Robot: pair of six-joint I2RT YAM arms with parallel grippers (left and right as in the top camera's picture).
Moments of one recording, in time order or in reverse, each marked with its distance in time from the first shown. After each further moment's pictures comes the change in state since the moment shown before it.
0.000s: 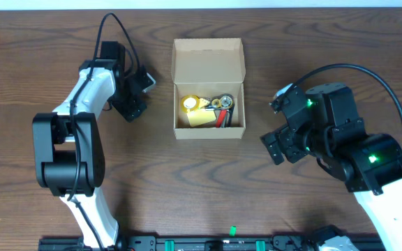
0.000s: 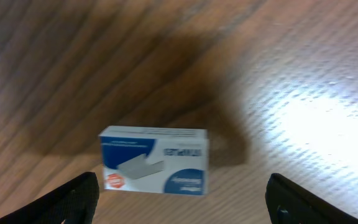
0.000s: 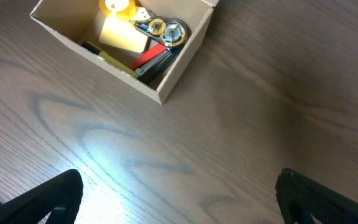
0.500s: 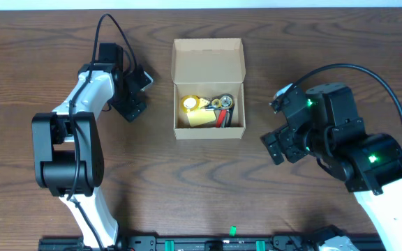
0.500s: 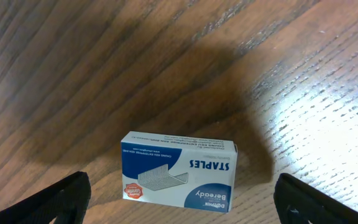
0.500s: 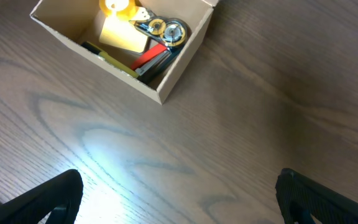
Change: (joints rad) left arm 0.010 0.000 -0.039 0.092 -0.011 -0.032; right arm 0.000 0.000 0.000 0.000 0.000 0.000
